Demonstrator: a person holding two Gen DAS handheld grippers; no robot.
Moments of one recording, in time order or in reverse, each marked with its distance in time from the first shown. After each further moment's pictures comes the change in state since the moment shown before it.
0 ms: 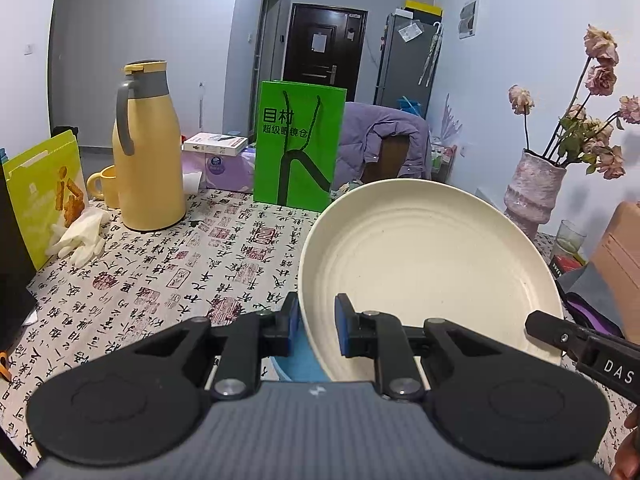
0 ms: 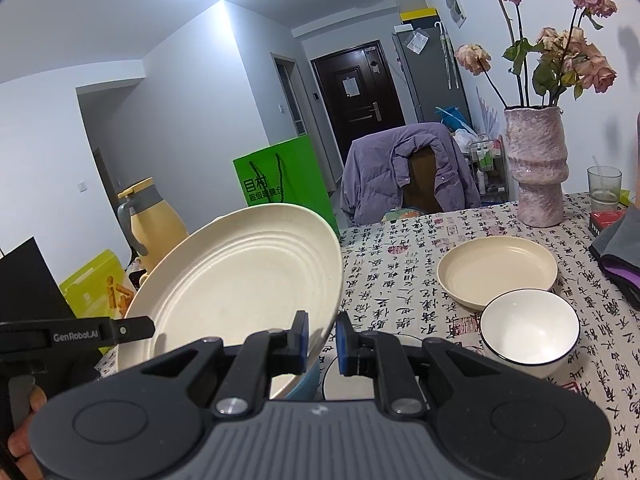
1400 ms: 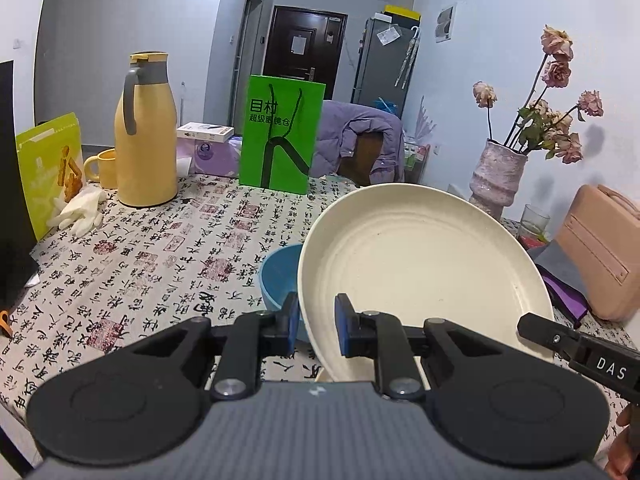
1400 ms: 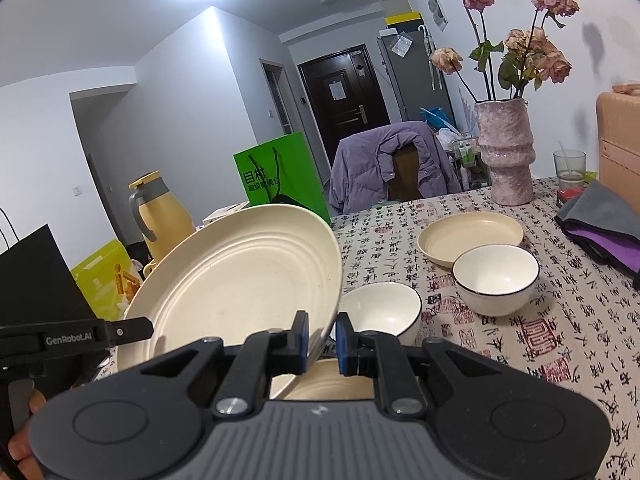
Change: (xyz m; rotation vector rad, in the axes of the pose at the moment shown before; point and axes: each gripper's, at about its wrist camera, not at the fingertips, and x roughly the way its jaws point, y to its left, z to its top) left arm -0.061 0.008 -0.054 0.001 -0.006 -0.079; right arm -0.065 0.005 -0.049 0.027 -0.011 -0.036
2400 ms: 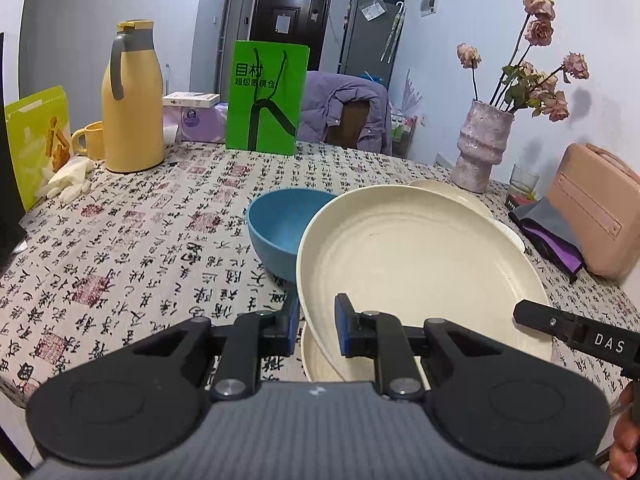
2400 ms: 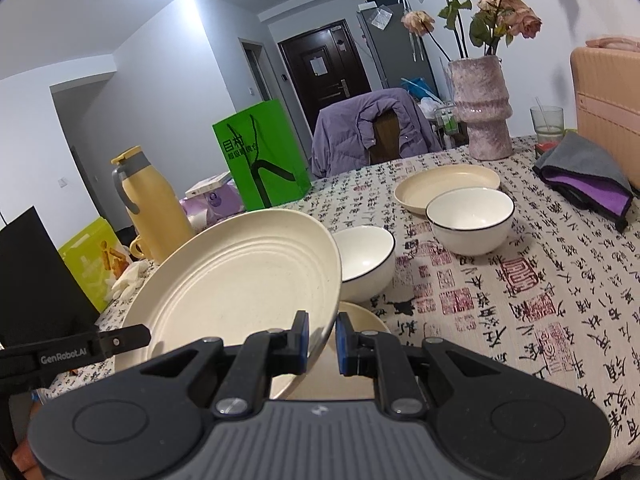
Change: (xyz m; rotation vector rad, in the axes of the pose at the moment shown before) left arm 0.004 -0.002 -0.048 0.034 0.071 -0.031; right arm -0.005 -0.017 -0.041 0.053 0.083 -0.034
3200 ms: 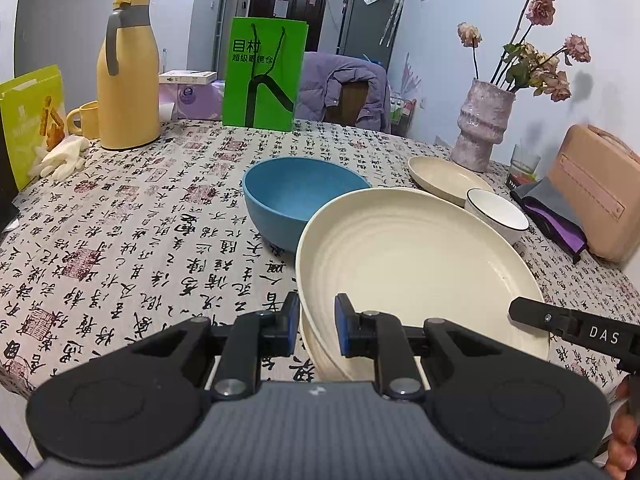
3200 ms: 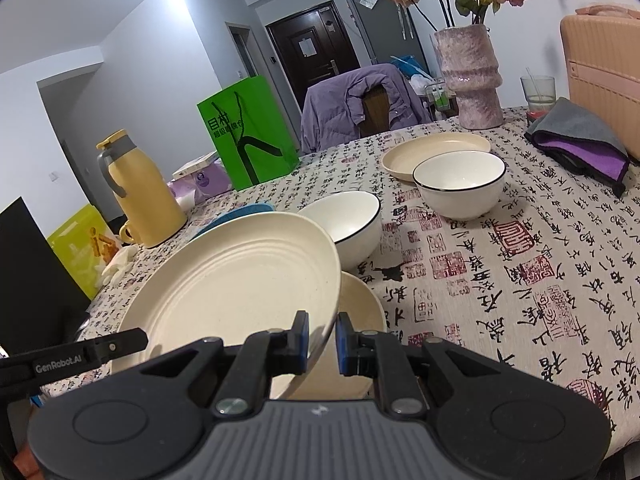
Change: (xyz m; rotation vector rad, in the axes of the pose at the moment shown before) left arm 0.014 0.000 -0.019 0.002 0.047 -0.005; right arm 0.014 -0.013 -0.015 0.033 0.058 -0.015
